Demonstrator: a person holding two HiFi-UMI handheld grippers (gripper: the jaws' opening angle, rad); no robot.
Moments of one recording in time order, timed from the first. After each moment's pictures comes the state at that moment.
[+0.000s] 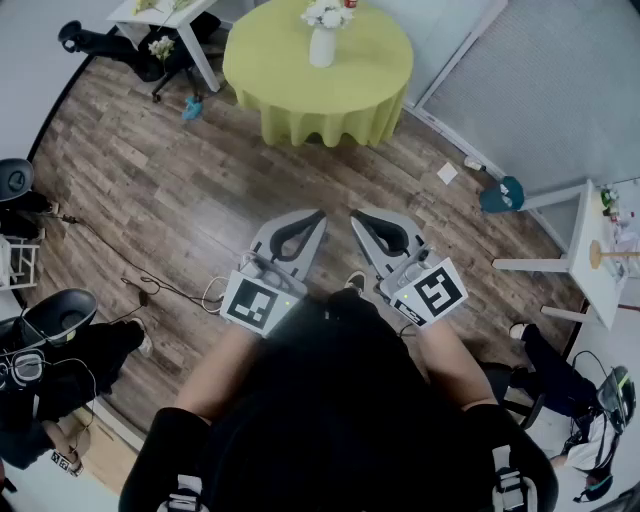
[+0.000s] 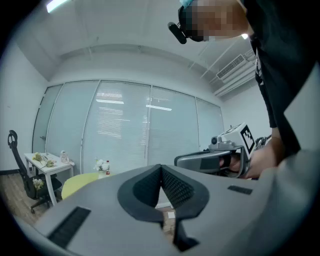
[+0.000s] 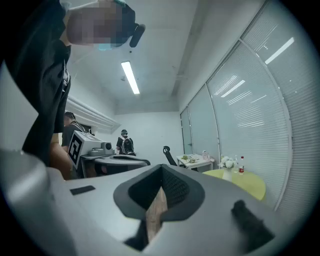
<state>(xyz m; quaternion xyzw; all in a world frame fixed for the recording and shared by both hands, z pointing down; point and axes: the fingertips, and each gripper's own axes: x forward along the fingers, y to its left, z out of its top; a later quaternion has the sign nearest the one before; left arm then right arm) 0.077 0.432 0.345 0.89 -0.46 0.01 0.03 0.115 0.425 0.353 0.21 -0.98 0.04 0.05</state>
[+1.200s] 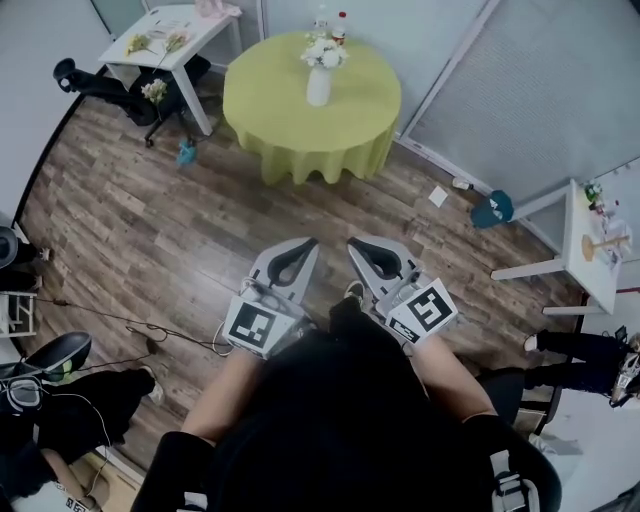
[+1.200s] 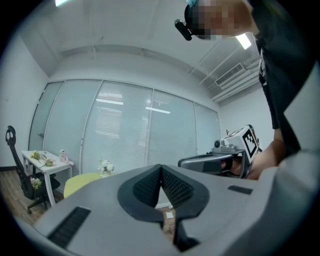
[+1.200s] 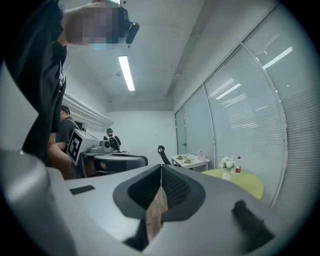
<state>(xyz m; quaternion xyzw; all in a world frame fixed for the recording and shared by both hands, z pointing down) -0.009 0.446 0.346 0.90 -0.44 0.00 0.05 0.041 0.440 0.355 0.26 -0.96 0.03 0.05</state>
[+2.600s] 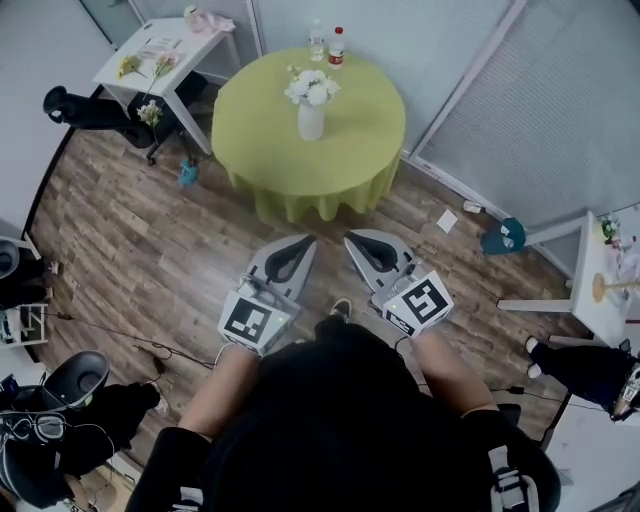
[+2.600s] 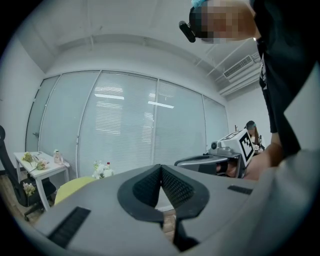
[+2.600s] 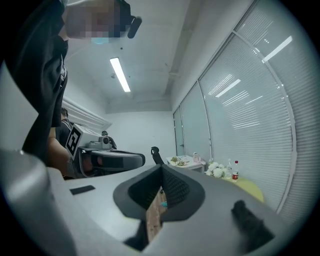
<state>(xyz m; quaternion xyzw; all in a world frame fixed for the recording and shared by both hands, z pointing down) 0.040 0.235 0.349 0.89 -0.44 0.02 0.06 0.085 0.222 0.365 0.24 -0.97 0.04 0.04</state>
